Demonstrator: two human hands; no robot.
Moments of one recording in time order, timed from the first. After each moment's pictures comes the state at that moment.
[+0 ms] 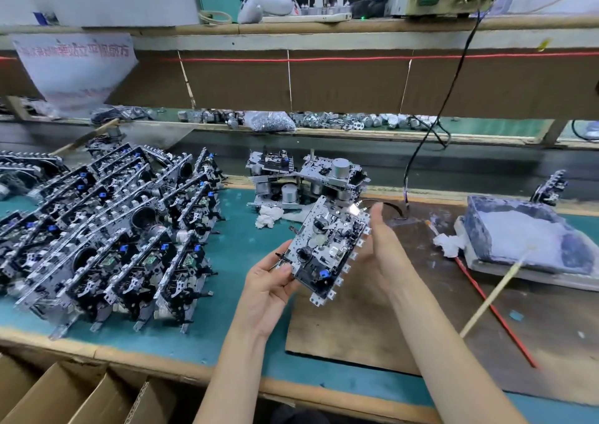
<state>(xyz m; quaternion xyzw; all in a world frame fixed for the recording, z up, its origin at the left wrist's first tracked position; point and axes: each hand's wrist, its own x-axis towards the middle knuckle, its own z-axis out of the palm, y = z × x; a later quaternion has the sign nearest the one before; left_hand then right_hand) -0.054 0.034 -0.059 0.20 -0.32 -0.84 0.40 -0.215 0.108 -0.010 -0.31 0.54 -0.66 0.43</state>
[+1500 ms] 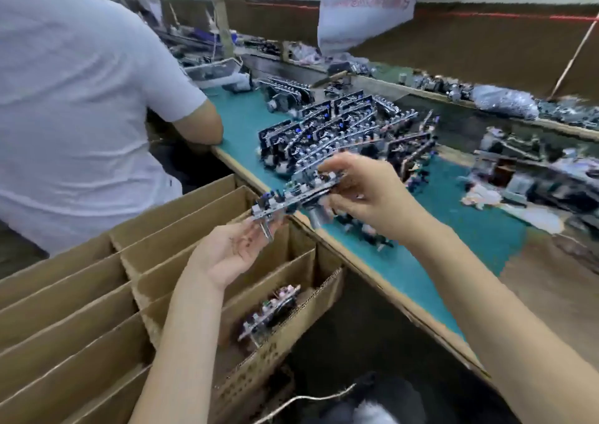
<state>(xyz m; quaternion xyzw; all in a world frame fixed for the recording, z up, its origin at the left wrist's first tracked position) 0.232 0.086 -0.014 0.33 -0.15 -0.72 0.59 0.021 0.043 0.041 -0.85 0.31 -0.38 0.20</state>
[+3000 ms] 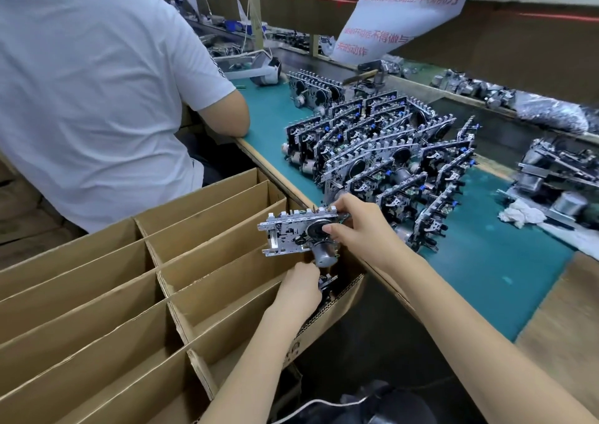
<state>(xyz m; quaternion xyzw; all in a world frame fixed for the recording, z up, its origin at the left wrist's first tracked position) 0.181 0.068 -0.098 0.73 -0.64 -0.23 0.05 0.064 0.022 -0.020 -0.80 0.43 -0.28 0.31</state>
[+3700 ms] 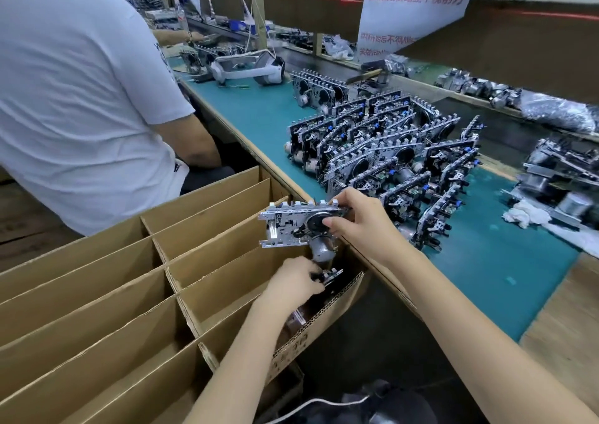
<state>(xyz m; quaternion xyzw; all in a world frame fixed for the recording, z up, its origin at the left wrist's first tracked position) 0.198 0.070 -0.080 0.72 -0.60 -0.34 0.10 0.067 0.017 -0.022 -0.78 0.42 -0.31 0.34</state>
